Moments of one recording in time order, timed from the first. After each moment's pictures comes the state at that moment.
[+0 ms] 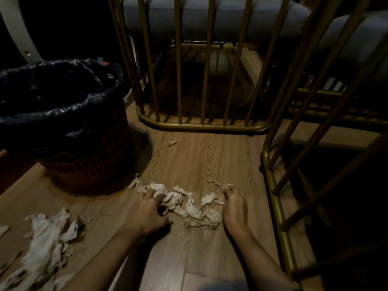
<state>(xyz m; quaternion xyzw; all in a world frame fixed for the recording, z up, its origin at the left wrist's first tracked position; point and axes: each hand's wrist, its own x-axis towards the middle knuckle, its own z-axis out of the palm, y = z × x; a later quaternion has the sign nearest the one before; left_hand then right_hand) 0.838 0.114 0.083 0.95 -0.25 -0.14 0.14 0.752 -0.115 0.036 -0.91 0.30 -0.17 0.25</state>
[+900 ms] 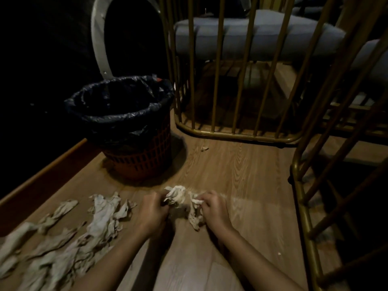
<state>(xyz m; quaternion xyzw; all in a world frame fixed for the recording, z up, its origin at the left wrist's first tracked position) 0.792 0.177 0.152 0.93 -0.17 -0.02 0.32 0.758 0.005 0.098 -0.89 0.07 -0.14 0.43</state>
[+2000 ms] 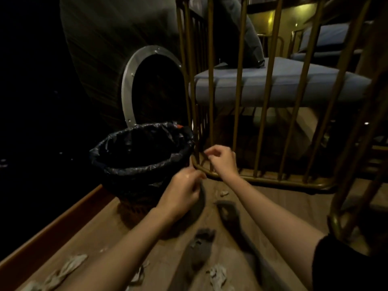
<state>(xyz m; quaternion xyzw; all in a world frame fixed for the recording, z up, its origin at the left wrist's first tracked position) 0.899 0.136 0.268 0.89 -0.35 0.18 0.24 0.955 -0.019 0.262 -0.82 0.06 -0.23 0.52</state>
